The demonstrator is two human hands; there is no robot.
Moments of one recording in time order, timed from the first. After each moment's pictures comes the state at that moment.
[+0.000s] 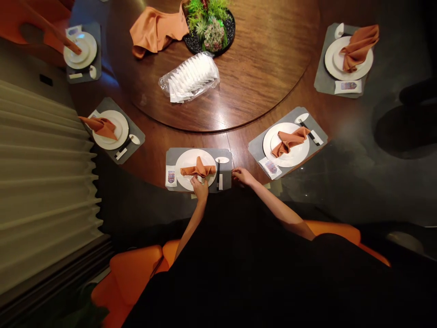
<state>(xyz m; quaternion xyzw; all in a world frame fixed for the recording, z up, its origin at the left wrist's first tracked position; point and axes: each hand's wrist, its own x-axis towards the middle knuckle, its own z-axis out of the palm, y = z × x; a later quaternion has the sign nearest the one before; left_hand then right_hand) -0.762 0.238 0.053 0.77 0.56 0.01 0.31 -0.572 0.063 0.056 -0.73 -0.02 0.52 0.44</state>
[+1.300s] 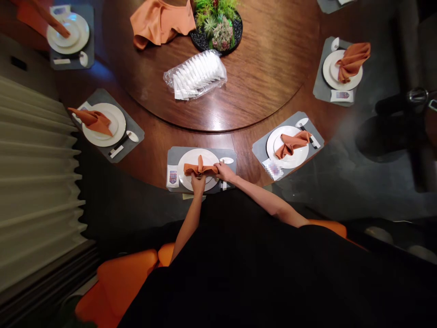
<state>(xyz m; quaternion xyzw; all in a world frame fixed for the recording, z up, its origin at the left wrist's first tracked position) -0.768 0.300 0.029 0.79 0.52 -0.07 0.31 -0.609 0.180 0.016 -0.80 -0.40 0.39 0.19</state>
